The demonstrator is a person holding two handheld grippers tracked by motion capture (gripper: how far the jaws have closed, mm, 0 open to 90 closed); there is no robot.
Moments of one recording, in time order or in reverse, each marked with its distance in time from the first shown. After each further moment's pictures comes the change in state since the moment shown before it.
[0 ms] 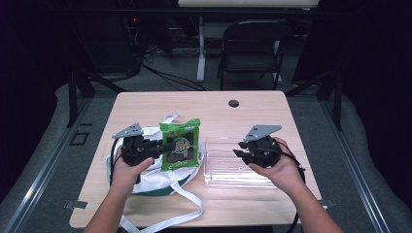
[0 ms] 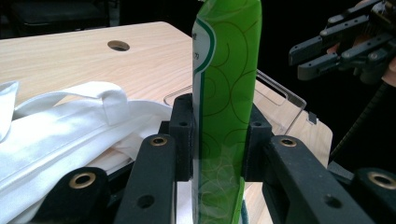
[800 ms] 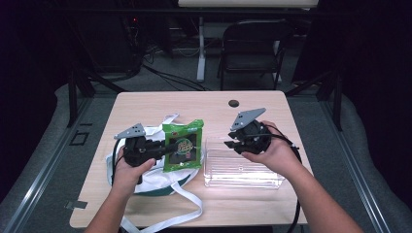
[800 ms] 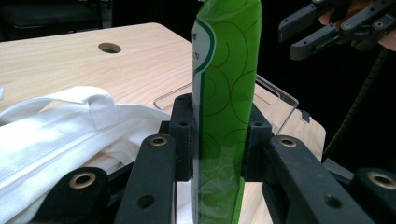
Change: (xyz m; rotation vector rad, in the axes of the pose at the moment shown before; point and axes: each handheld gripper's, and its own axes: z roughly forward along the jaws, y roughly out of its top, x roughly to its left) left arm -0.007 0.002 0.002 0.005 -0.023 0.017; right arm -0.002 0.050 0.000 0.058 0.061 -0.169
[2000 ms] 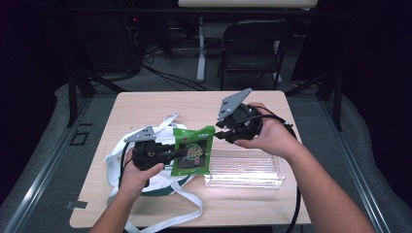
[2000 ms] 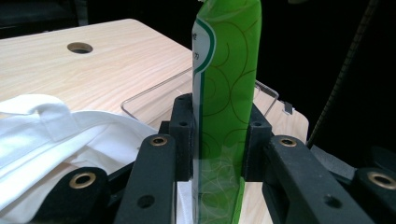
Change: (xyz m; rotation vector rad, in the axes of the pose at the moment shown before) left arm -0.020 0.001 0.017 0.029 -0.064 0.045; right arm -0.002 0.057 -0.020 0.005 0.098 -0.195
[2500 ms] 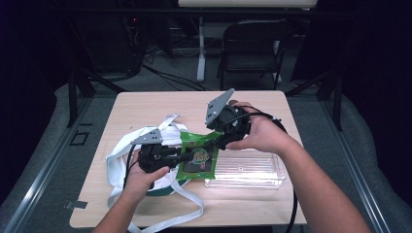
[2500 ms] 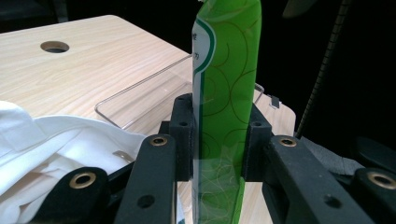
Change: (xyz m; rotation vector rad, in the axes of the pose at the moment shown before) left arm -0.011 0.000 0.011 0.014 -0.054 0.024; right arm 0.006 0.020 0.017 0.049 0.109 -0.088
